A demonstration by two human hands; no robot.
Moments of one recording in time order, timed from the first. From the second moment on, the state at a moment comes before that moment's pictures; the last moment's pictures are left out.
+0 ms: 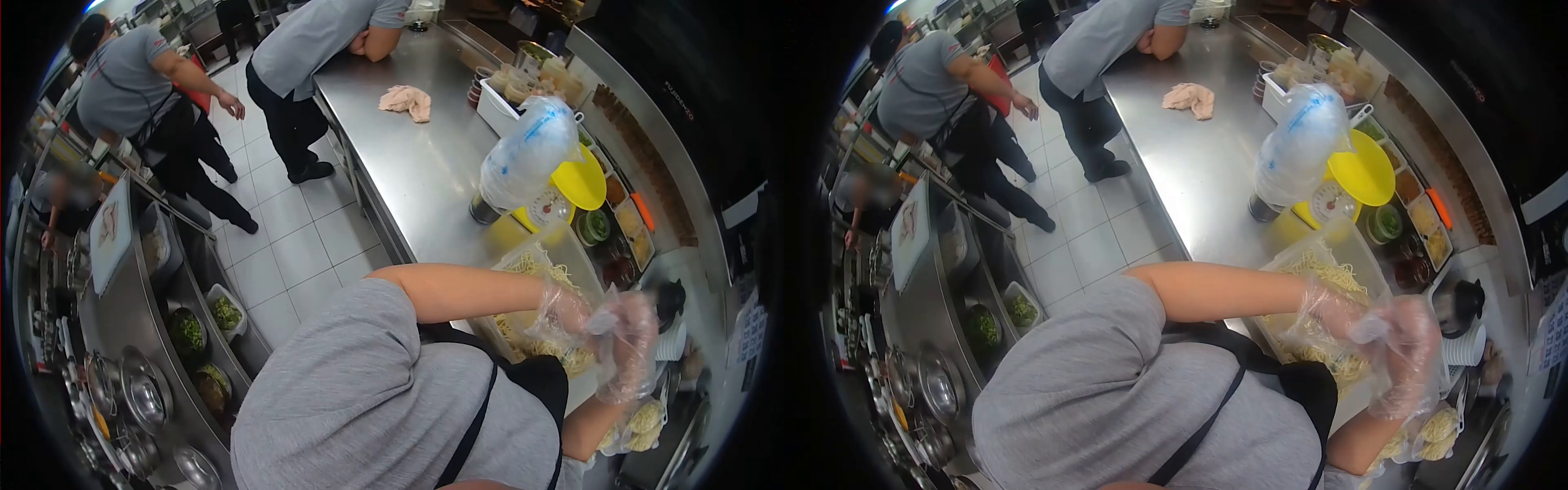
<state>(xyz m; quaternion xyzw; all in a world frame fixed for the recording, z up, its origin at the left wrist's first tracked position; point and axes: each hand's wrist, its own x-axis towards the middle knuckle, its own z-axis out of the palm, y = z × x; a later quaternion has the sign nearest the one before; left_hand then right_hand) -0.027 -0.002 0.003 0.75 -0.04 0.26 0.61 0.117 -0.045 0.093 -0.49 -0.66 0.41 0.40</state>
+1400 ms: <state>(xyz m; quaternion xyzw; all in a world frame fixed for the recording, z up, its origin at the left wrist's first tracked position) -0.009 -0.003 0.007 0.88 -0.02 0.40 0.26 0.110 -0.088 0.076 -0.46 -0.57 0.43 0.52</state>
